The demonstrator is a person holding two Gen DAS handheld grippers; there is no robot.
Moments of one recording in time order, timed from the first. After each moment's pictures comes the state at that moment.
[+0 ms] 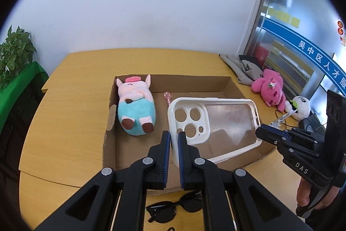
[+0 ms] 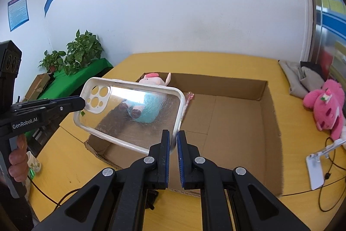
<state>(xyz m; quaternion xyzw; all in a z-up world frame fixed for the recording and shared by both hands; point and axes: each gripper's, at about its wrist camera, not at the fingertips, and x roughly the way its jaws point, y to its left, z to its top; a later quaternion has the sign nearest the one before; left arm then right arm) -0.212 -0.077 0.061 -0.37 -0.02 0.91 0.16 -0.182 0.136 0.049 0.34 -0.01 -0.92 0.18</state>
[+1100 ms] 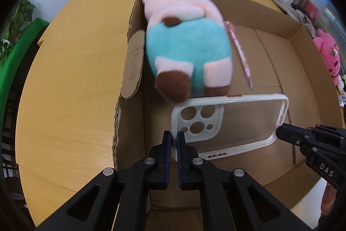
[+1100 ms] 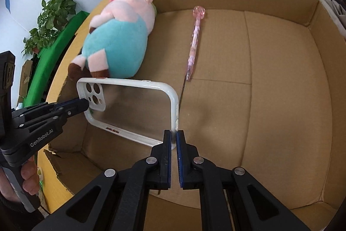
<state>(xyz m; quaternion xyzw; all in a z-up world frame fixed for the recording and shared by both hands) -0.321 -0.101 -0.085 -0.57 0.03 0.82 0.07 -0.308 0.094 -0.096 0.57 -0.07 -0.80 0.17</state>
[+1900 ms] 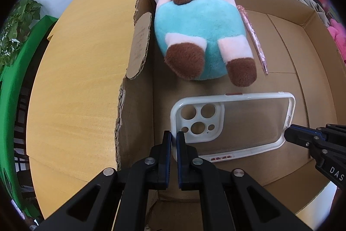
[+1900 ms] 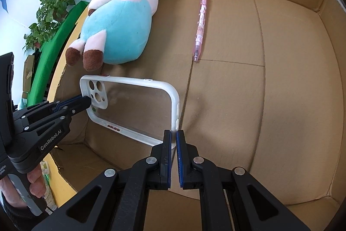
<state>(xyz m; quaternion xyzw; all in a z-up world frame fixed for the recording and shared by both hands) -0.314 -0.091 -0.090 -0.59 0.07 0.80 0.03 -0.309 0.092 -0.110 0.61 -0.08 -0.76 0.19</state>
